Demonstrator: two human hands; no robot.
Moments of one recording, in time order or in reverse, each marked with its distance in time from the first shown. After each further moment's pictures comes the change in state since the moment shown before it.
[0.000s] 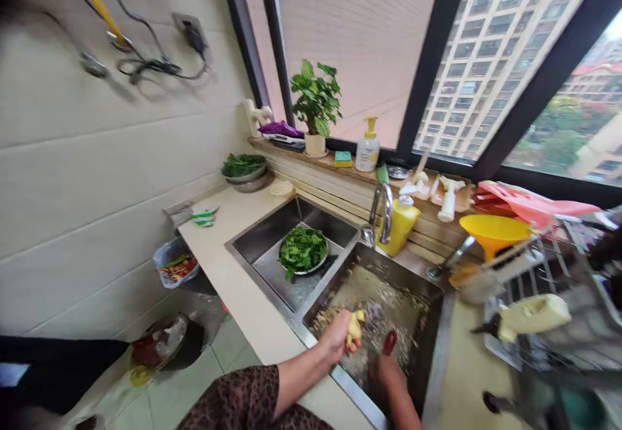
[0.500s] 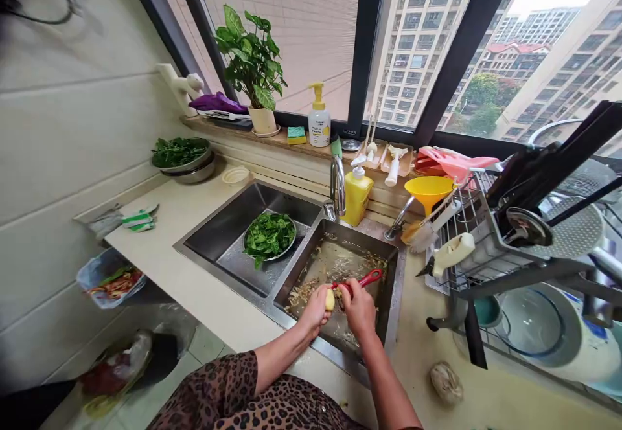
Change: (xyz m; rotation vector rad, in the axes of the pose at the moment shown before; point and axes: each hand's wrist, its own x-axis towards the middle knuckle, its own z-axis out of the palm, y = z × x) left_hand -0.012 -0.006 0.021 0.117 -0.029 0.113; right_hand -0.021 -0.044 -0.073 0.262 0.384 -0.175
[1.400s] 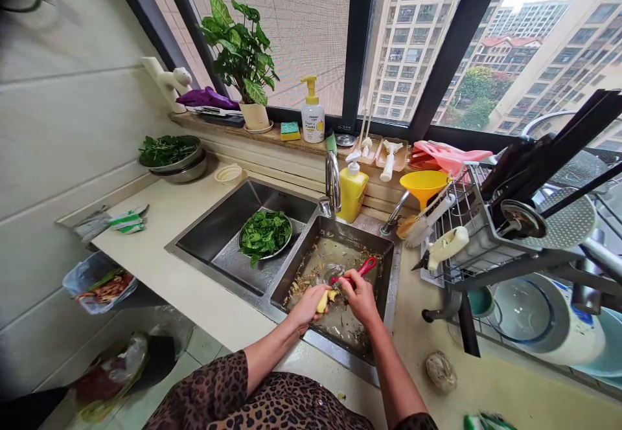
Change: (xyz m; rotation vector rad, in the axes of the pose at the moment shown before) left_hand 0.000 0.004 -0.024 0.103 -0.233 0.046; right_hand 0.021 0.020 -0.018 0.205 -0.023 -0.047
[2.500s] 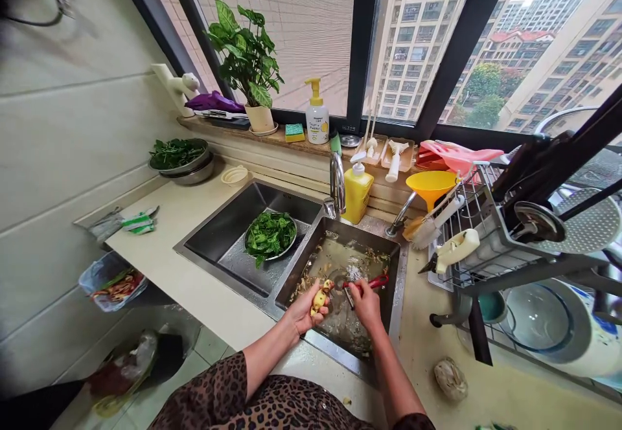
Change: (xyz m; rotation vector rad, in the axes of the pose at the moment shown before) left_hand 0.003 0.004 -0.018 -0.430 -0.045 -0.256; right_hand -0.012 0.029 0.036 -0.066 -0.058 0.166
